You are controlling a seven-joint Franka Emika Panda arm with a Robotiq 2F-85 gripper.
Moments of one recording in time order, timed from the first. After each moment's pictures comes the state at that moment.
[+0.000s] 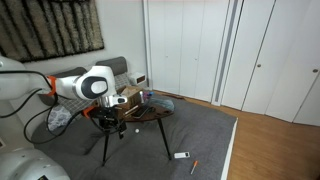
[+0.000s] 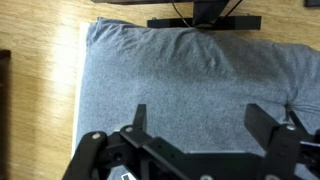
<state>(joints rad) -0.08 -0.69 0.03 -2.72 -0.18 1.87 0.04</state>
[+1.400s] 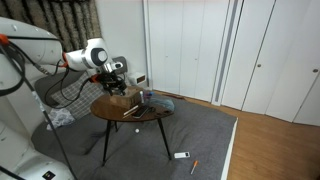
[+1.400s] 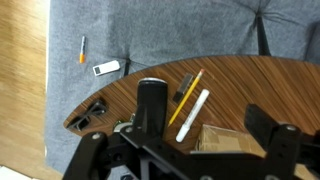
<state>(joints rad) 0.06 -0.24 0.17 -2.14 -0.17 2.01 0.15</state>
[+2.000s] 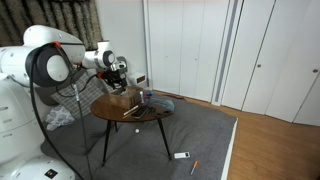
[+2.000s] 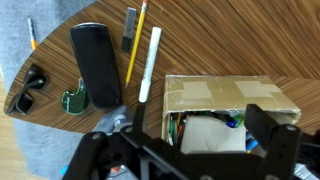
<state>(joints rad) 0.12 0.09 0.17 -1.85 -0.11 2.10 0.33</state>
